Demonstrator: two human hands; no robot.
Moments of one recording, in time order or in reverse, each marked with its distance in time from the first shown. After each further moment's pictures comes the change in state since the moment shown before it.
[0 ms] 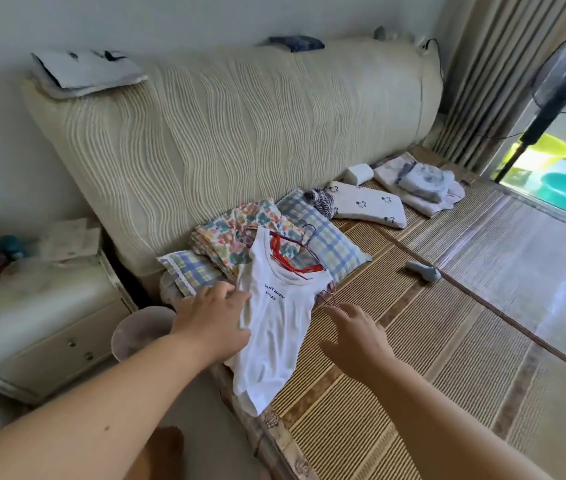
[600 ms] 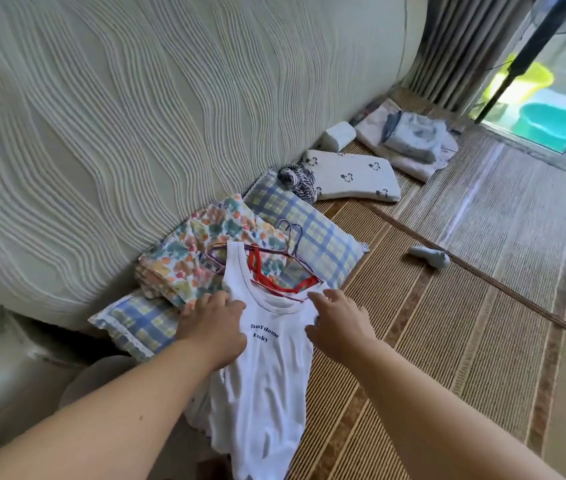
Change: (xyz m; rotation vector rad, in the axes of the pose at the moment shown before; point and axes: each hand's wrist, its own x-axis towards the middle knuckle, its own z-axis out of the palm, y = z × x) left_hand 0.272 -0.035 0.040 0.056 -0.226 0.110; right_hand 0.248 0.004 0.026 0.041 -0.089 0.165
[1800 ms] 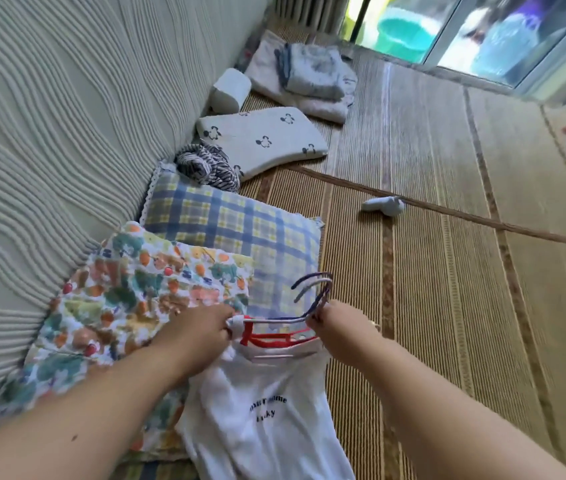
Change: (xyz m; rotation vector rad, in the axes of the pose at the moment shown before) left_hand 0.260 -0.034 0.030 -0.114 -0.205 0.514; right_hand 0.155 0.033 0.083 0.211 -0.045 0.377
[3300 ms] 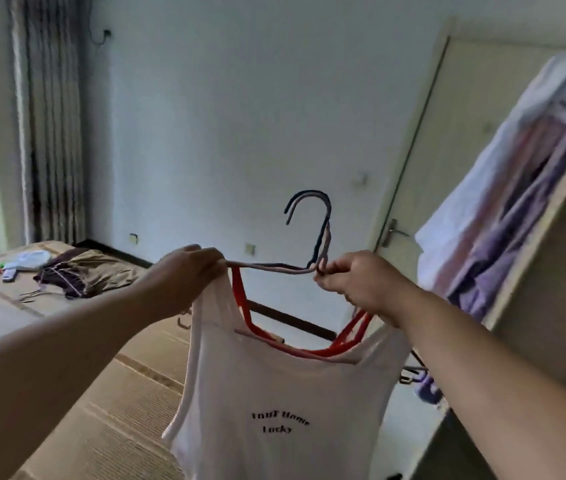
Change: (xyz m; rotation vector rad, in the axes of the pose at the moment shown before) left_hand -0.444 0.830 0.111 0.041 0.131 1.676; right_hand -0.969 0.270 -0.177 0.595 1.245 0.948
